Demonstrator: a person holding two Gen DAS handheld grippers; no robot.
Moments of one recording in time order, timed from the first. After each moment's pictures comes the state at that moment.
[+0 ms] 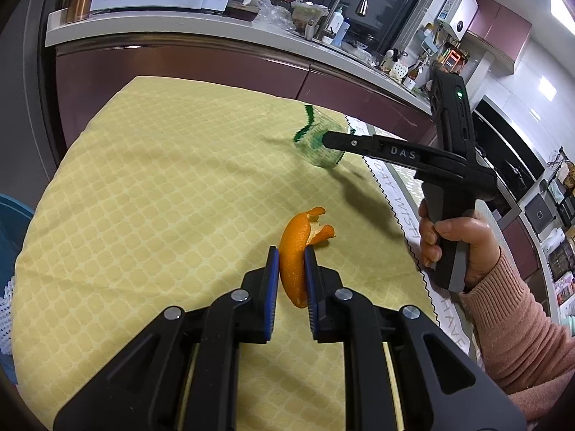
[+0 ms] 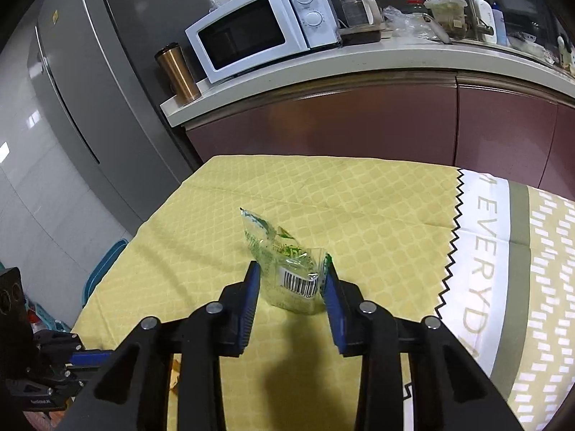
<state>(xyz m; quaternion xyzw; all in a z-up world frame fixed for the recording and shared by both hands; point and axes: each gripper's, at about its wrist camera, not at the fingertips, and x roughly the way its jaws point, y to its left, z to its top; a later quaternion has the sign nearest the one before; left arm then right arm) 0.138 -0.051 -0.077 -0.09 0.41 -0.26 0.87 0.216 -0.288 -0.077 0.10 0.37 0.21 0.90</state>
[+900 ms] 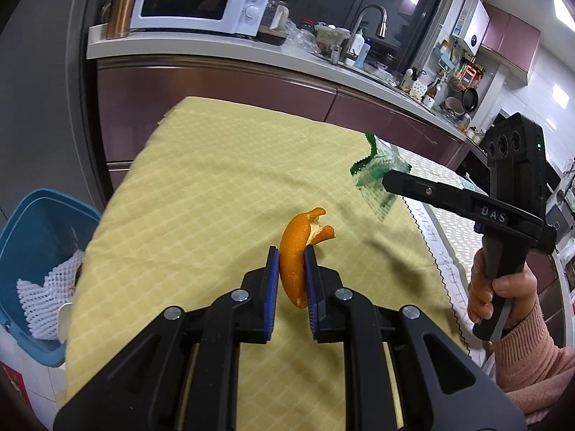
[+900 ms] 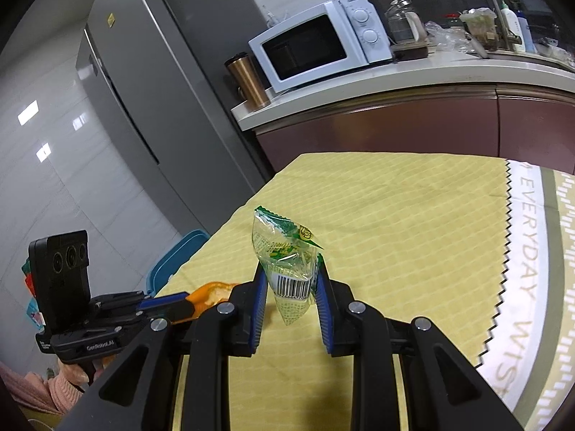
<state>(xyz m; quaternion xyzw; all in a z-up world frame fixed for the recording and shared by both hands) 0.107 0.005 -0.060 -0.09 0.38 -0.21 0.90 0.135 -0.243 -0.051 0.13 0.33 0.30 0.88</state>
